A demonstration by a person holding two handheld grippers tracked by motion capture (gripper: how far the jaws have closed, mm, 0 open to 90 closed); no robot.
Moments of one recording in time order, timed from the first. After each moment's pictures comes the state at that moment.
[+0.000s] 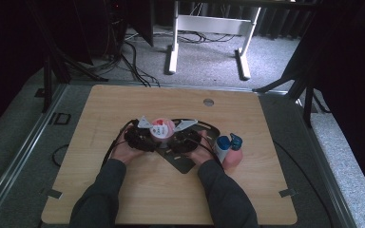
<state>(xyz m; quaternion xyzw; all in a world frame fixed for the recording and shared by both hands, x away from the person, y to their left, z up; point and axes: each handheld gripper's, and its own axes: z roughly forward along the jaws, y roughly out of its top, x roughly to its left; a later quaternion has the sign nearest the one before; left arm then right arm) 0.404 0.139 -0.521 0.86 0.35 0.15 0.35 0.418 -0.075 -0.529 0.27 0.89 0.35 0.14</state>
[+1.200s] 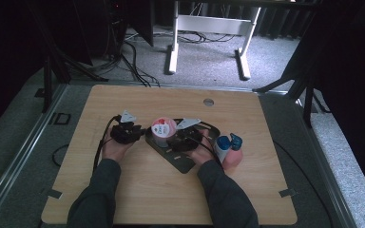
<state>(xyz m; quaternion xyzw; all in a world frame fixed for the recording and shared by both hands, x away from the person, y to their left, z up) 0.406 0.182 -0.515 0.79 0.44 0.19 0.38 0.414 -0.078 -0.518 0.28 0.87 0.38 0.16</state>
